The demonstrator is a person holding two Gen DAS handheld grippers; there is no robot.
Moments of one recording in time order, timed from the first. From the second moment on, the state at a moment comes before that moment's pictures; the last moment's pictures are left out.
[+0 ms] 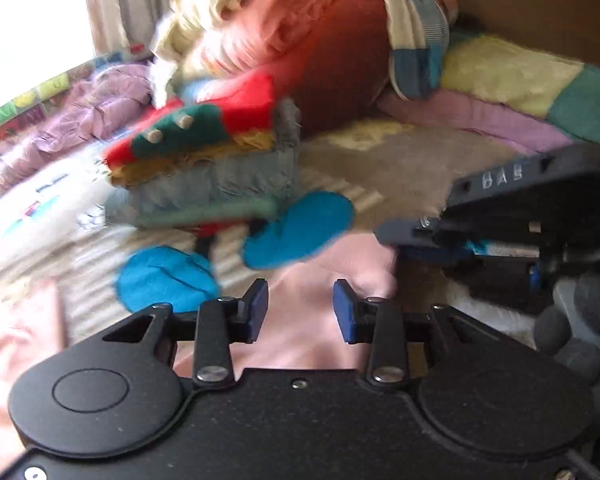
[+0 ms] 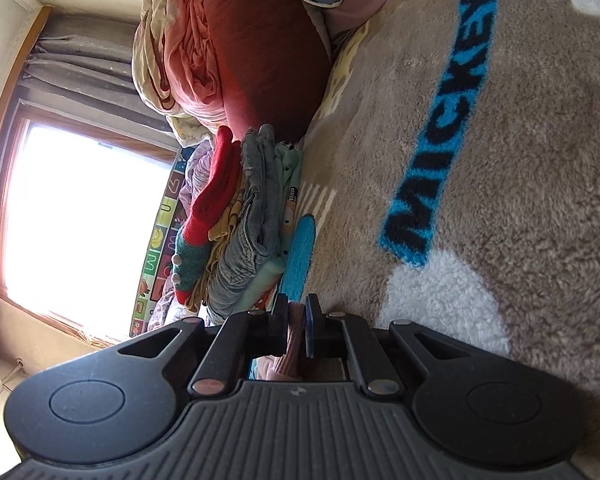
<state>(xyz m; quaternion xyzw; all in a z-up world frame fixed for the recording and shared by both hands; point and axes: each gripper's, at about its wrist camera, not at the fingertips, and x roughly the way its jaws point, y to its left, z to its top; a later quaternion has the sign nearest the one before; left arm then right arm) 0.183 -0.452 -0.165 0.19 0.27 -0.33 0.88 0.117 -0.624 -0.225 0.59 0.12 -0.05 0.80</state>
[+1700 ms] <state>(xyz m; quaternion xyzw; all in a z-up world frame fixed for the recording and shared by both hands) 0.140 -0.530 -0.195 0.50 0.15 -0.24 0.82 0.073 -0.681 -0.229 0.63 0.05 -0.10 0.77</state>
